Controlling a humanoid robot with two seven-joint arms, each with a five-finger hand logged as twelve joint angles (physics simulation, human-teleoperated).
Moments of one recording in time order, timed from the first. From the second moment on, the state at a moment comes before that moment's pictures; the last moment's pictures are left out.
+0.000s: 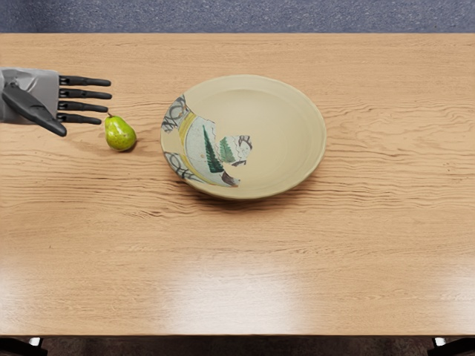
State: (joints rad) left arm -1.19 0.99 -0.31 -1.15 -0.26 -0.61 0.61; right arm -0.01 0.00 0.15 0.22 0.12 0.15 -0.25
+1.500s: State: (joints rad) left arm -1.30 0.62 -0.22 -1.14 1.04 -0.24 0.61; right arm -0.02 0.00 0.14 0.22 0.12 0.15 -0.25
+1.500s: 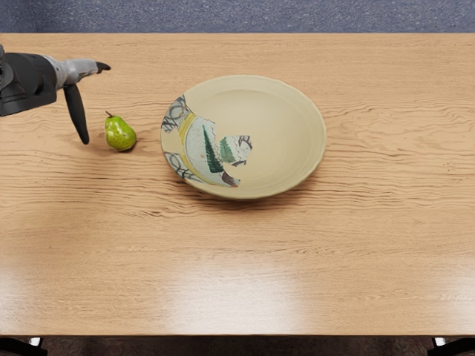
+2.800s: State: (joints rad) left arm -1.33 0.30 -0.04 -0.79 1.06 -0.21 0.60; right arm -0.02 0.00 0.14 0.22 0.12 0.15 -0.25
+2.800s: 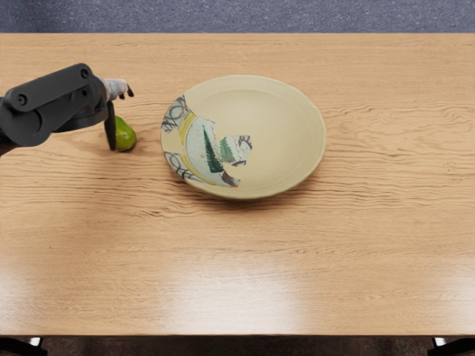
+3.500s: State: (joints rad) left arm -1.33 0.22 0.02 -0.68 1.06 -0.21 0.60; right arm -0.02 0.00 0.14 0.22 0.12 0.15 -0.25
